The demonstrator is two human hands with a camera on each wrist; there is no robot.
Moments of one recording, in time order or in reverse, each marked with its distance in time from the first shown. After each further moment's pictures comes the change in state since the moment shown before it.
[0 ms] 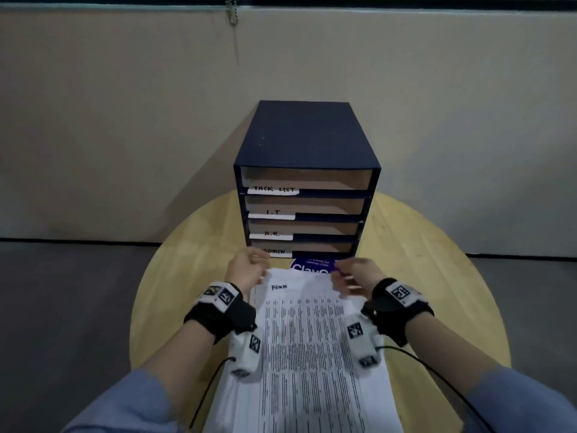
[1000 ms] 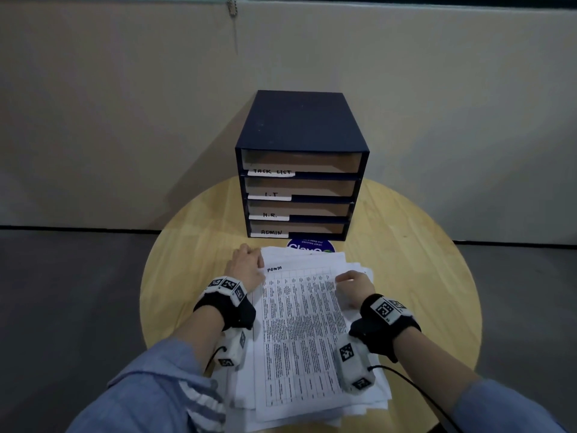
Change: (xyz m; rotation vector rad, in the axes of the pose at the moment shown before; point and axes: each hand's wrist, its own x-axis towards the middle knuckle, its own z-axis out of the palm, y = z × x) left_hand -0.033 -0.035 -0.001 0.868 -0.087 0.251; right_hand -0.036 0.074 0.008 -0.392 0.206 -0.061
